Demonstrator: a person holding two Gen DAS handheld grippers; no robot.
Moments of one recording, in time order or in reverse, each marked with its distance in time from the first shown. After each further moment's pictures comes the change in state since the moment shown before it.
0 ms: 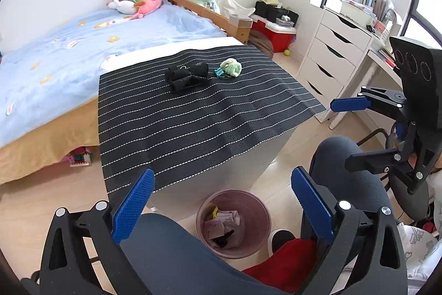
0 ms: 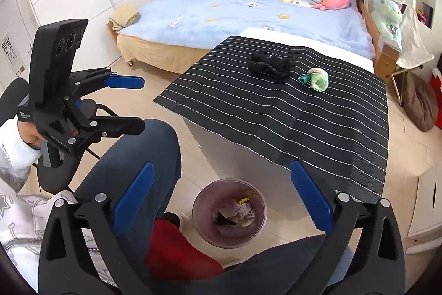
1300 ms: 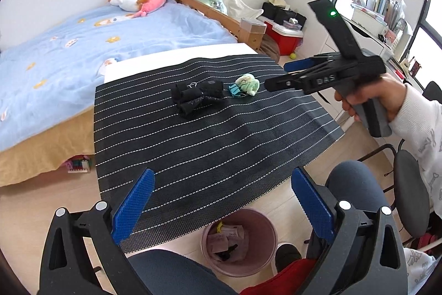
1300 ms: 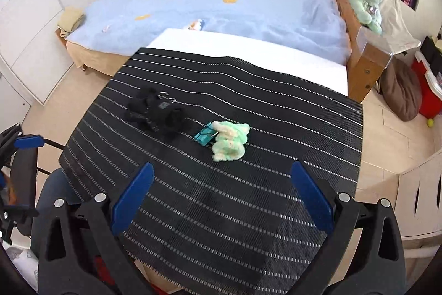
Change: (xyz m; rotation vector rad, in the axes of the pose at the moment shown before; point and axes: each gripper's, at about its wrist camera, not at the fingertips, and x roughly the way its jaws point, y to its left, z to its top) left arm 0.034 0.026 0.042 -0.038 0.007 0.000; right arm 0.104 -0.146 0.114 0.101 0.124 -0.149
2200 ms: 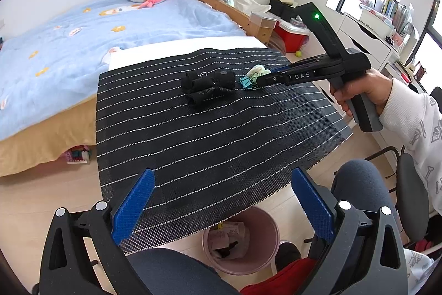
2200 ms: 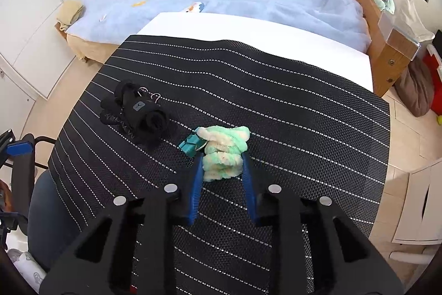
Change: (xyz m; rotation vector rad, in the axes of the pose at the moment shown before) left arm 0.011 0.011 -0.005 -0.034 0.029 0.007; right arm 0.044 -0.011 0.011 0.003 0.067 0.046
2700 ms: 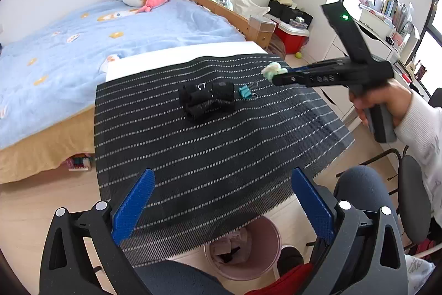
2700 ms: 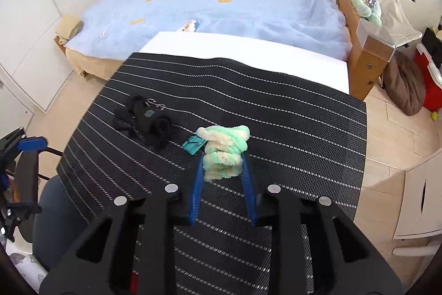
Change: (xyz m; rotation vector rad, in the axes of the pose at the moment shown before) left arm 0.006 -0.002 0.019 0.016 -0.009 0.008; right arm -0.038 0.000 -0.011 0.032 -0.080 -0.017
